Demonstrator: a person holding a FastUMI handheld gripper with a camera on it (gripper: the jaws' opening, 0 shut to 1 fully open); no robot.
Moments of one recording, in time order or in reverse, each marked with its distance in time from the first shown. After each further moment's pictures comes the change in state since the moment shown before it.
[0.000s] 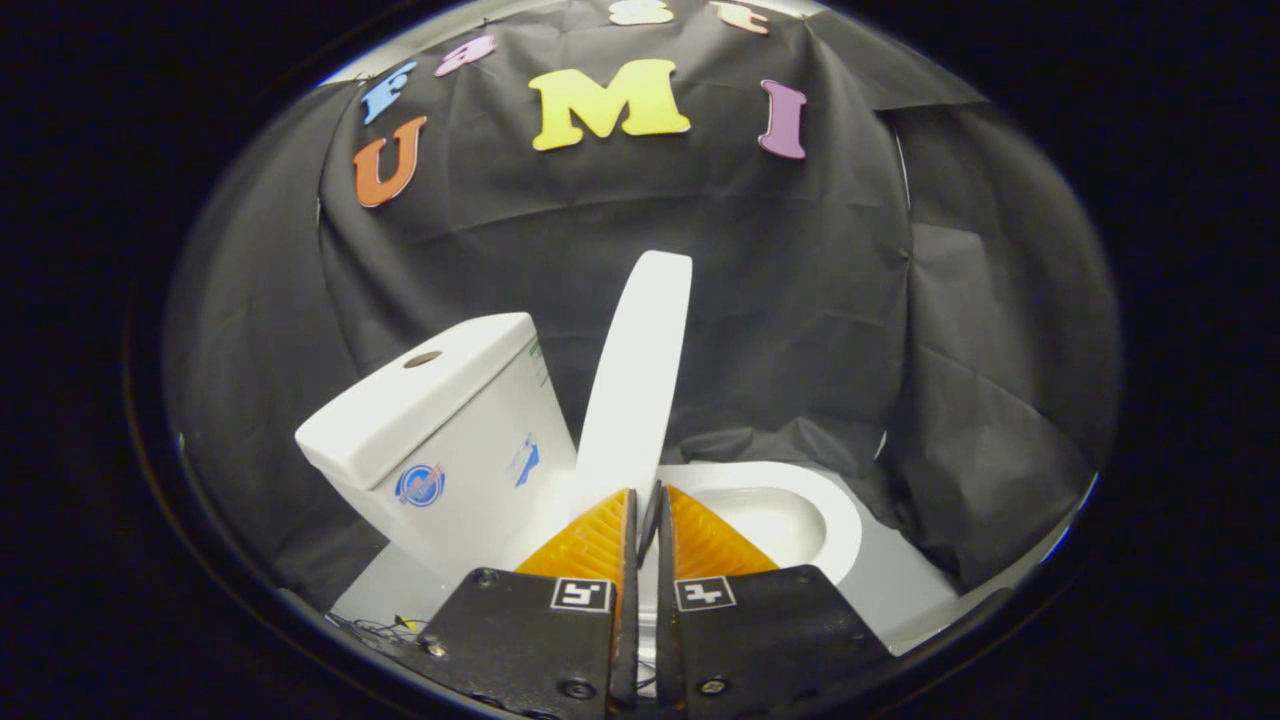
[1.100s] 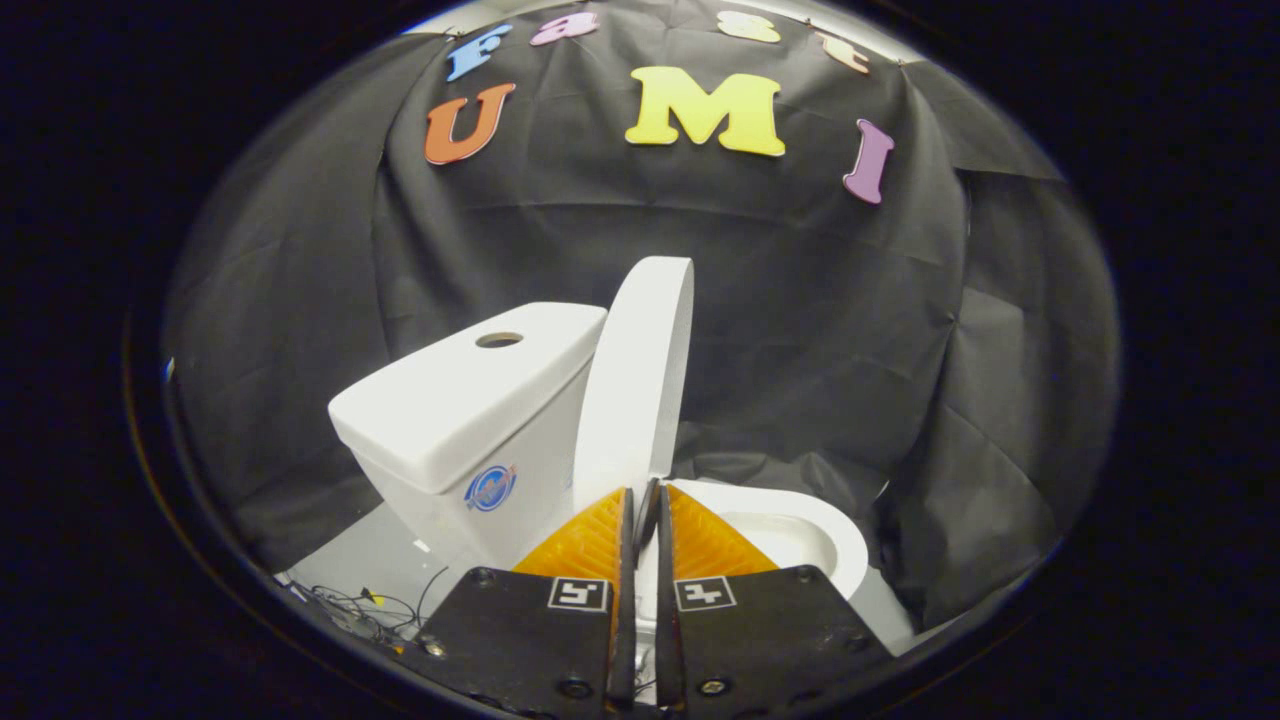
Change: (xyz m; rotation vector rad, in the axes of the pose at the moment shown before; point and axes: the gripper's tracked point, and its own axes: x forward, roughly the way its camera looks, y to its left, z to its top) arm 0.007 0.085 0.002 -0.195 -0.015 0.030
